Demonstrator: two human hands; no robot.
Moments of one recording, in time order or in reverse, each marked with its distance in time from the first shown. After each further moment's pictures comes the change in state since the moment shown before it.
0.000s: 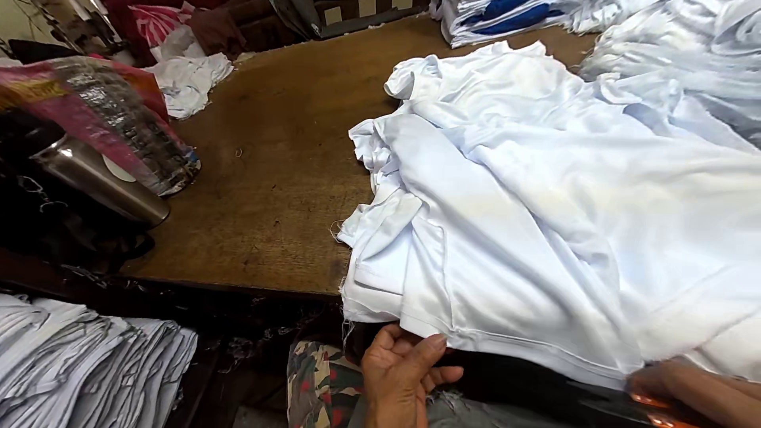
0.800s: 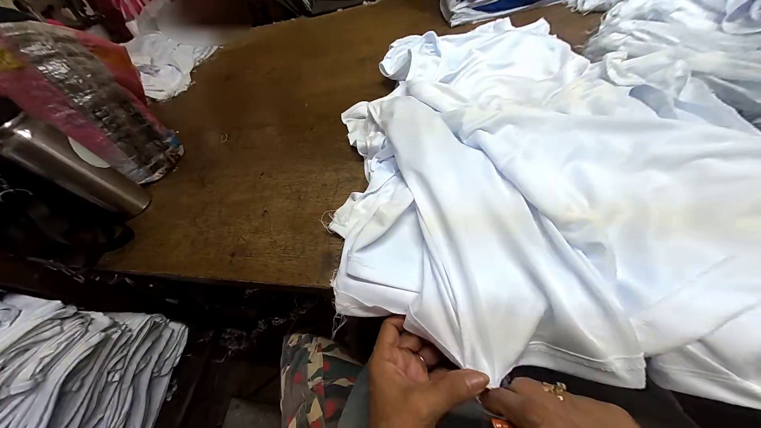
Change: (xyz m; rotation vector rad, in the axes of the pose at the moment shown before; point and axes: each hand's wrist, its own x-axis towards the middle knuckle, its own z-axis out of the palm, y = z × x) left_hand -0.004 -0.011 -0.005 0.119 -0.254 0.128; right_hand 0.036 -0.056 0.084 0.125 0.302 -0.258
